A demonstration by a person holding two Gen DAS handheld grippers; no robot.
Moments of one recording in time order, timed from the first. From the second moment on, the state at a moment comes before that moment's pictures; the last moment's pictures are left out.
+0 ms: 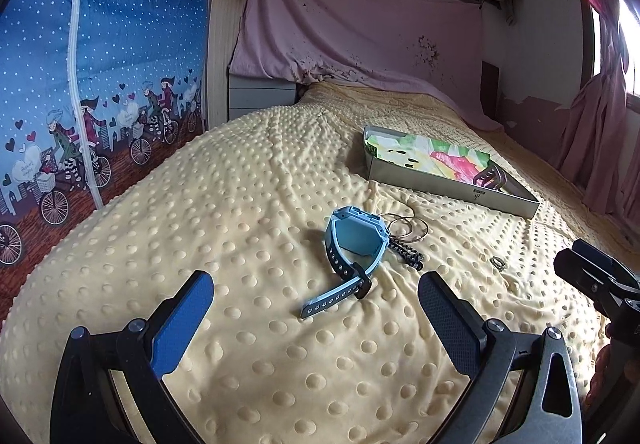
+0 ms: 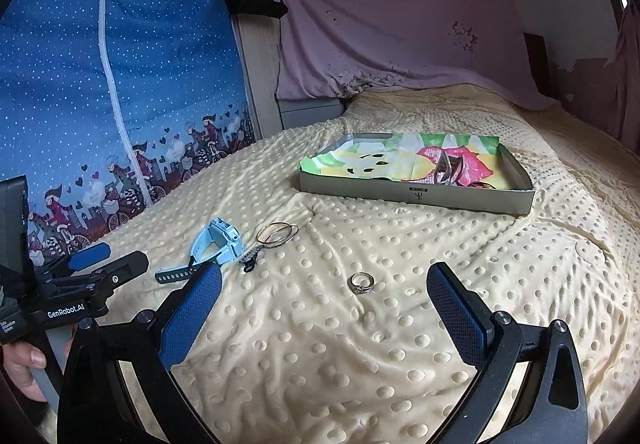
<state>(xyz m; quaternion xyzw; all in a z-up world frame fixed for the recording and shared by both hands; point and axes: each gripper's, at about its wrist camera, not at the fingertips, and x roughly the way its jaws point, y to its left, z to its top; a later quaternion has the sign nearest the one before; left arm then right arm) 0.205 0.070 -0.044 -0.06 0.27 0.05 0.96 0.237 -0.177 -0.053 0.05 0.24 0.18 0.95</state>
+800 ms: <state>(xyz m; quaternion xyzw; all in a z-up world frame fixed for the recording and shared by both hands) 0.242 0.069 -0.070 -0.06 0.32 -0.02 0.95 0.284 -0.126 -0.076 0.00 0.31 0.25 0.92</state>
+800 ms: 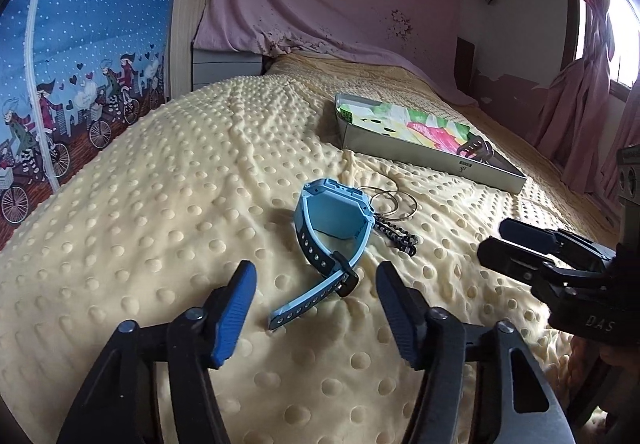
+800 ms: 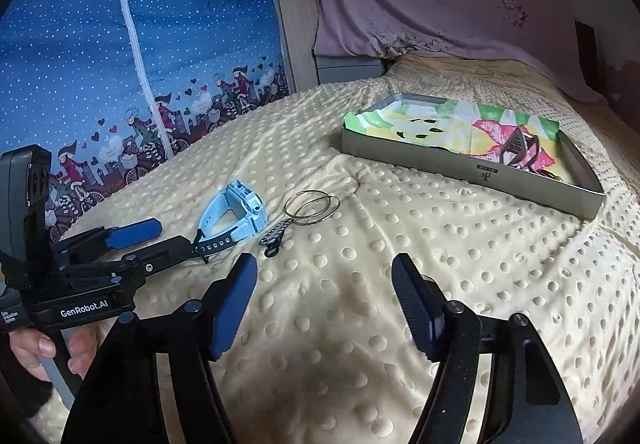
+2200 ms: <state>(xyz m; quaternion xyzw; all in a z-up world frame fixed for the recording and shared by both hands) 0.266 0.077 -0.083 -0.09 0.34 -0.05 0.94 0.324 -0.074 -0.093 -0.04 0.34 0.29 0.89</state>
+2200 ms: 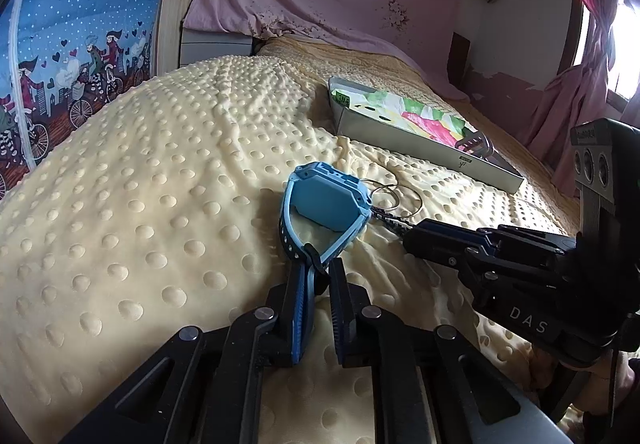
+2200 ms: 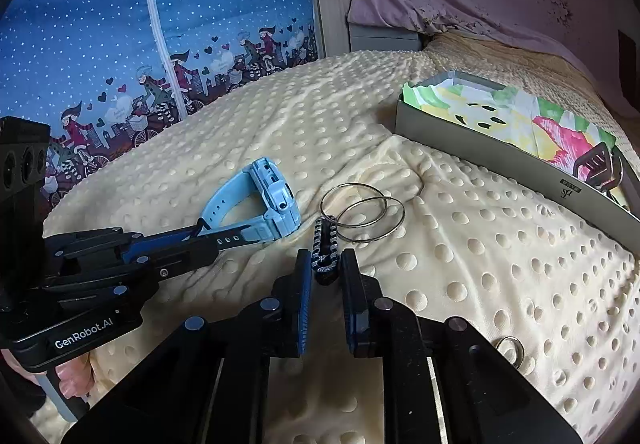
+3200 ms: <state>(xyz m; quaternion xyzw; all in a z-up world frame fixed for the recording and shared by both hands) 0.256 0.012 -0.015 -0.08 0.28 -0.09 0.95 0.291 -0.163 -0.054 0.04 0.29 0.24 0.92</state>
